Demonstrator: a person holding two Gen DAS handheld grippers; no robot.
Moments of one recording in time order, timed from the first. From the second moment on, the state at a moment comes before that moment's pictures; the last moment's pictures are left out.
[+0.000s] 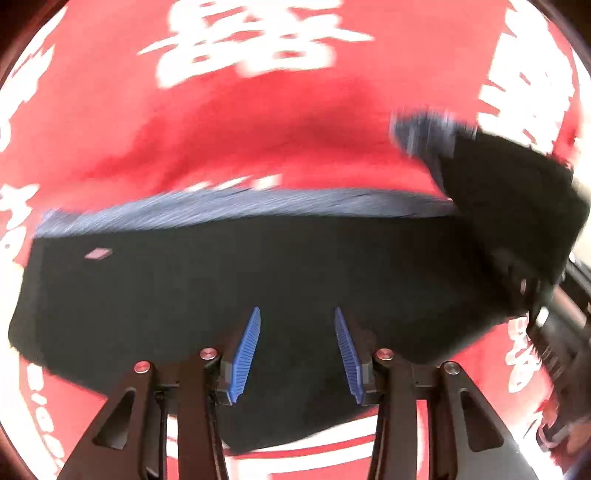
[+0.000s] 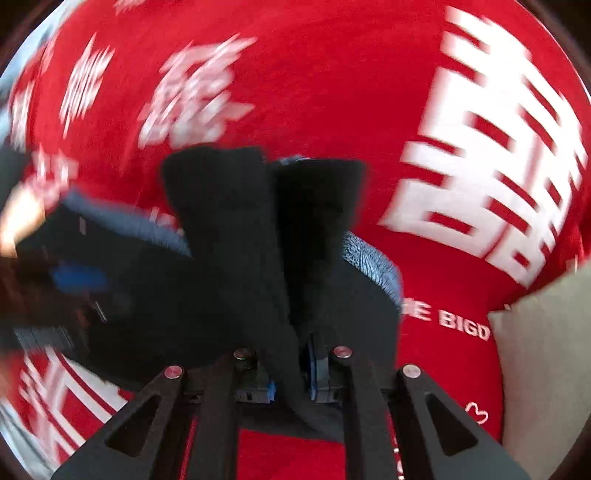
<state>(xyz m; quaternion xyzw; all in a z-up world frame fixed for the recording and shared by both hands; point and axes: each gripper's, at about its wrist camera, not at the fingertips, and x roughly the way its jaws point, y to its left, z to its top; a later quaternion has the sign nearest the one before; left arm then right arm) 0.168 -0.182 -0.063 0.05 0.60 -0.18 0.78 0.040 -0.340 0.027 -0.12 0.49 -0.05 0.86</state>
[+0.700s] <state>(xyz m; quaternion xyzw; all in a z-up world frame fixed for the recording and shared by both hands) 0.167 -0.191 -0.021 0.00 0.62 -0.32 0.72 -0.016 -0.328 0.023 -0.04 0.58 -0.09 0.81</state>
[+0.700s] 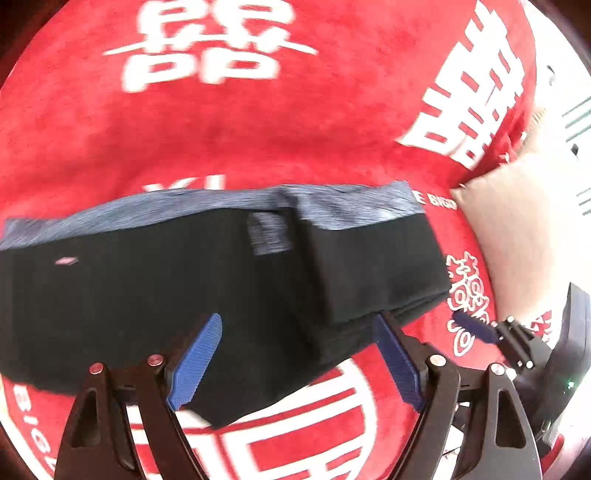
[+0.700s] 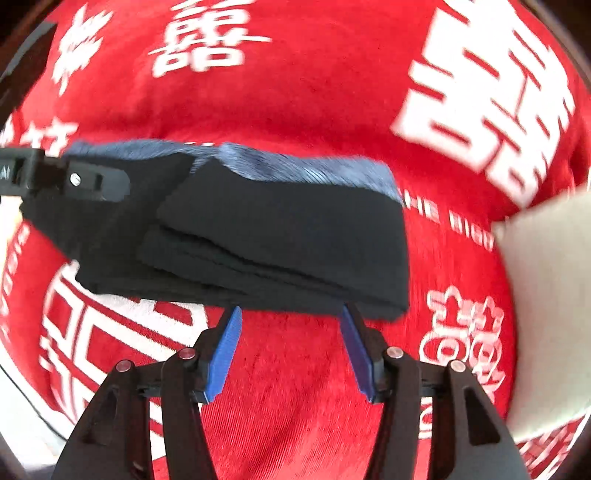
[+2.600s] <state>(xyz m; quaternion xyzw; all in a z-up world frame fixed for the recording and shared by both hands) 0.191 -0.257 -0.069 0.10 0.63 -0.23 0.74 0.074 -0.433 -0.001 0.13 0.61 -0.08 0.78</state>
